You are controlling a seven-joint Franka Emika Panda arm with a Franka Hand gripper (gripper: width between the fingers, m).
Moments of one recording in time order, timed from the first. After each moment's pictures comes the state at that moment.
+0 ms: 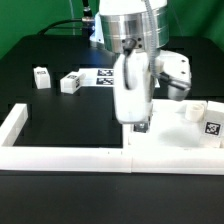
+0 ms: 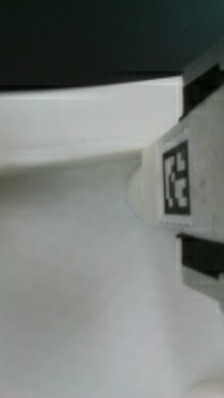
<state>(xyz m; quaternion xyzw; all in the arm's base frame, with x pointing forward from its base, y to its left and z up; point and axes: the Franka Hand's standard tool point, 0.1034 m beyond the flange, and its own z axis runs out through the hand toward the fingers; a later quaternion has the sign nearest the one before) 0.672 -0.004 0.064 -0.58 0.81 0.03 0.07</state>
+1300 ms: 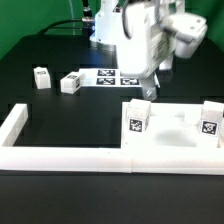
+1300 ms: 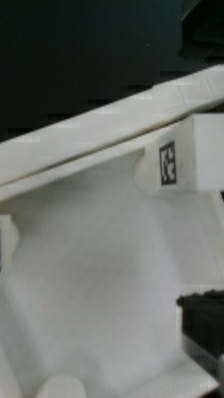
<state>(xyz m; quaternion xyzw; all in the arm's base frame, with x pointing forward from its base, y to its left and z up) 0.661 0.025 0.128 -0.54 0.84 0.03 0.09</state>
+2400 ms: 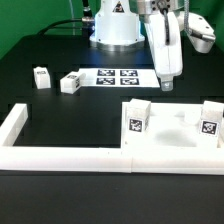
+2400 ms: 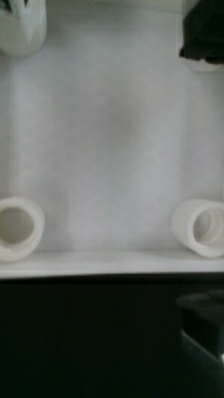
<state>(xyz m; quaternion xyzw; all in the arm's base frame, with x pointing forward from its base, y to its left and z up) 0.589 0.040 0.101 -0.69 0.72 0.07 0.05</state>
